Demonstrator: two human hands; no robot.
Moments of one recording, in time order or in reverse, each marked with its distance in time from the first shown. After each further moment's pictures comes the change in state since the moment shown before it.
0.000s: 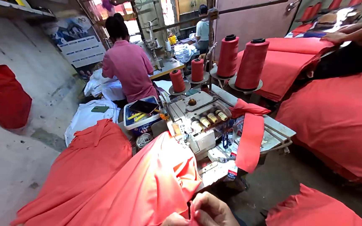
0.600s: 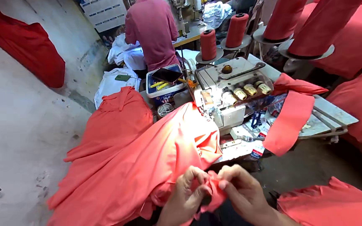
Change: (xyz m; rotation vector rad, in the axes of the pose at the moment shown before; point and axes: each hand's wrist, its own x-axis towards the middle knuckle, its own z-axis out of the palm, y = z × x) left_hand 0.020 -0.009 -0.019 0.235 -0.205 0.054; right_hand 0.003 0.016 -0.009 -0.179 -0.012 -0.197
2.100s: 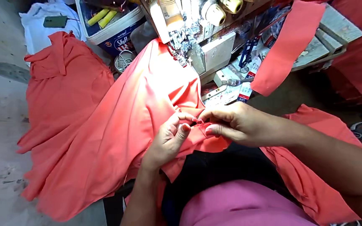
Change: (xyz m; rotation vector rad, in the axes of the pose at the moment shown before) left_hand 0.027 -0.034 -0.010 -0.099 -0.176 -0.369; right_hand 0.043 -0.004 -0.072 -0.464 -0.599 0.264
